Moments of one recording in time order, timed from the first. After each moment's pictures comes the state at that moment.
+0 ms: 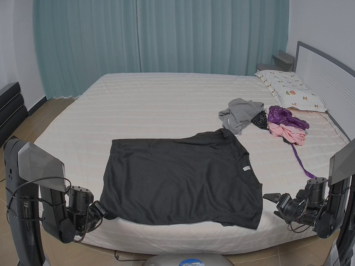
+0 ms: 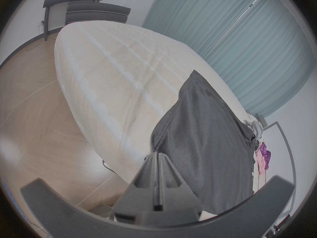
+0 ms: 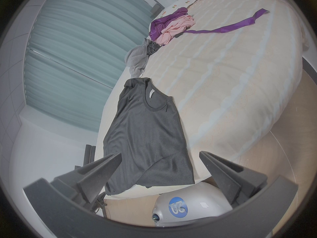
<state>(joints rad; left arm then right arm) -0.18 2.34 -0.23 -1.32 0.16 -0.92 0.15 2.21 -0.02 -1.55 0.18 0.94</state>
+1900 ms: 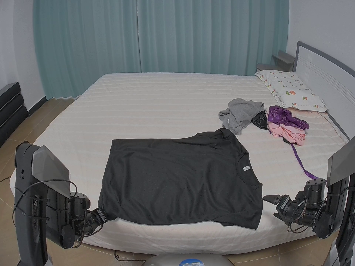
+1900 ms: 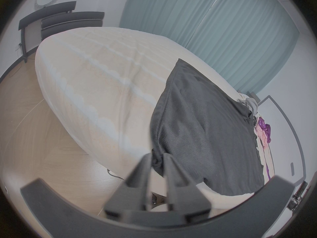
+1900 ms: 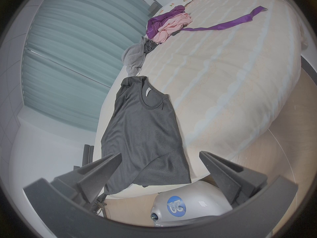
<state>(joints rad) -0.14 2.47 -0.16 -1.55 0.06 -0.67 0.14 2.23 -0.02 -1.55 0.18 0.94</state>
